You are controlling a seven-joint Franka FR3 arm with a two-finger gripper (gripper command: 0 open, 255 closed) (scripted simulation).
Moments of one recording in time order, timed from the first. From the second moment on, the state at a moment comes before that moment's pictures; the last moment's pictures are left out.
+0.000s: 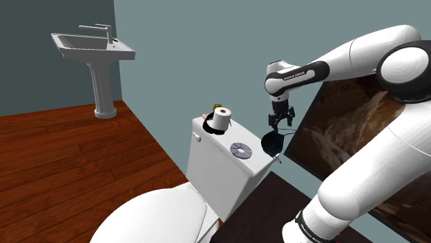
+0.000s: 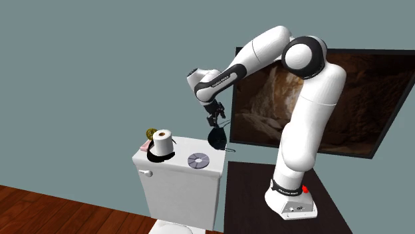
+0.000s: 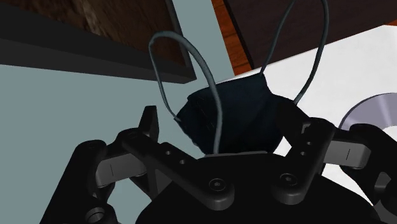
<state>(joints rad) -0.27 -0.11 -0.29 -2.27 -0.40 1.80 0.02</state>
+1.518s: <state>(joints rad) -0.27 -0.16 -0.28 -2.19 -0.40 1.67 -0.01</state>
